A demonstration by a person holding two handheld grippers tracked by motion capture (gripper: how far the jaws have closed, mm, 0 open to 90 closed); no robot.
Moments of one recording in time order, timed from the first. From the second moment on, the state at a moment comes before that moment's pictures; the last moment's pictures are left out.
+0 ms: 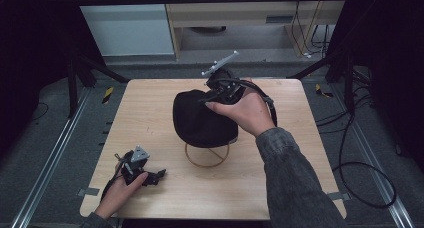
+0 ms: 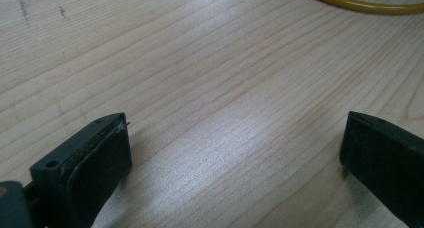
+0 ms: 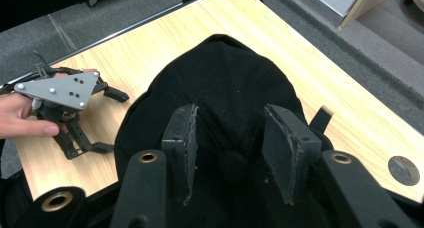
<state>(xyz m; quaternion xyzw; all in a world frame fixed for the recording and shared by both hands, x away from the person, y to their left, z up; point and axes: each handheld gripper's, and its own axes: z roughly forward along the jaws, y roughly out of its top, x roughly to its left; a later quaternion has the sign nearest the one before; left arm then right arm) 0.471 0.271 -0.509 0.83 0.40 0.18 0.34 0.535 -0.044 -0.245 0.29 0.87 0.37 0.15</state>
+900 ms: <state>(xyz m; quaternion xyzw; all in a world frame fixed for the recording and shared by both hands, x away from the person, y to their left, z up) 0.471 0.271 -0.509 0.83 0.40 0.18 0.34 0.522 -0.049 -0.249 0.30 0.85 0.39 0.17</state>
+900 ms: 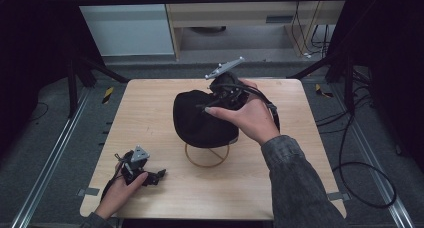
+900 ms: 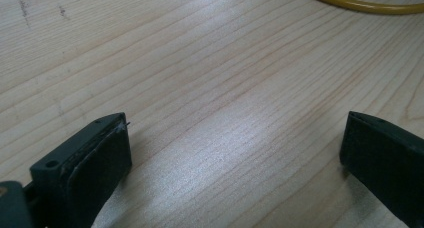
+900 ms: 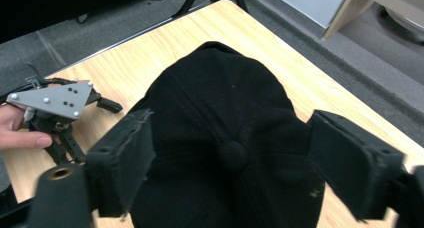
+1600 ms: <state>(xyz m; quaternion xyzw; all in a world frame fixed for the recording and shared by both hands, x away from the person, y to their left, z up) 0.471 0.270 -0.509 0.83 0.40 0.18 0.34 0.497 -0.071 -0.250 0.30 0.84 0.41 0.21</state>
